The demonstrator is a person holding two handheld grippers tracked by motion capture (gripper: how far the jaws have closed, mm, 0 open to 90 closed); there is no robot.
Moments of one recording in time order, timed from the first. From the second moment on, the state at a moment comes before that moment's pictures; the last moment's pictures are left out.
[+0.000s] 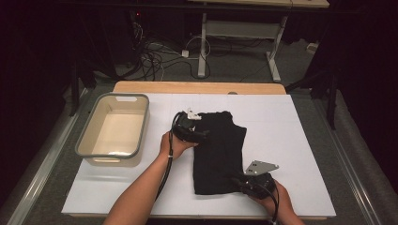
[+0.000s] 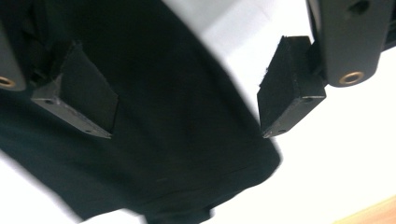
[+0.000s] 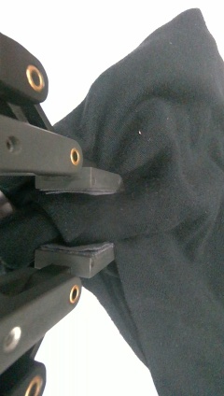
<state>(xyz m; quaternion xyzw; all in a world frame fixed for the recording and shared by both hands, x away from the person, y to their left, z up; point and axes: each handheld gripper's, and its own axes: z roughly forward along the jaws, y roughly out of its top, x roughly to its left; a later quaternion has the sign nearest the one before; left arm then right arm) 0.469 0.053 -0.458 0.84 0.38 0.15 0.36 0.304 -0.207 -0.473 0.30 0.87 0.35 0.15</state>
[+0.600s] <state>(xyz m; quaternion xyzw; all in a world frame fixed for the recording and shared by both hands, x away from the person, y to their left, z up) 0.484 0.032 -0.475 0.85 0.37 0.08 0.35 0.304 -0.207 -0.473 0.30 0.87 0.35 0.15</state>
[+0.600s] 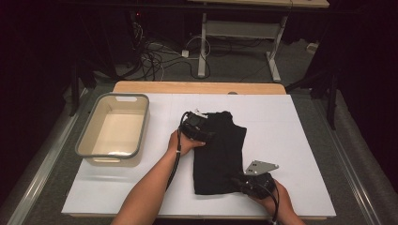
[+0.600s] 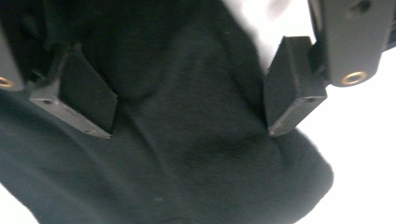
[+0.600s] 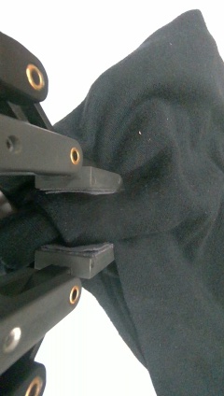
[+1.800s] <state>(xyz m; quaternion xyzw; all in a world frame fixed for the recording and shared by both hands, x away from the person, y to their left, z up) 0.461 0.022 -0.432 0.87 0.25 0.11 0.41 0.299 -0.217 -0.459 0.29 0.86 0.39 0.17</state>
